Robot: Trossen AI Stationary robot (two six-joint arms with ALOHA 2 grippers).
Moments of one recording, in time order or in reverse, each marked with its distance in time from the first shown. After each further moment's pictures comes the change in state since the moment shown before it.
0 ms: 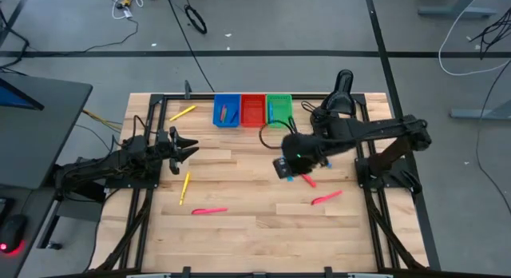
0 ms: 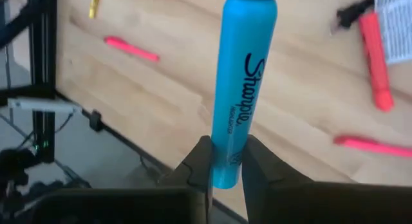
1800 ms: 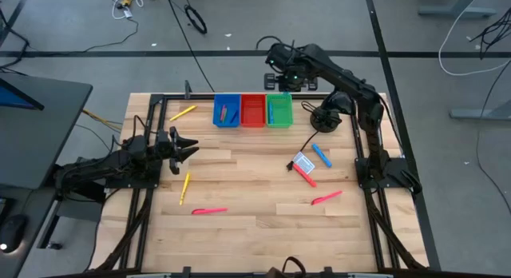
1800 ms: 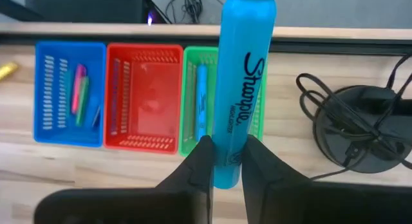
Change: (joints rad) left arm 0.000 0.000 0.000 0.000 0.000 0.000; right arm -0.690 0.452 0.598 -0.304 0.280 -0.394
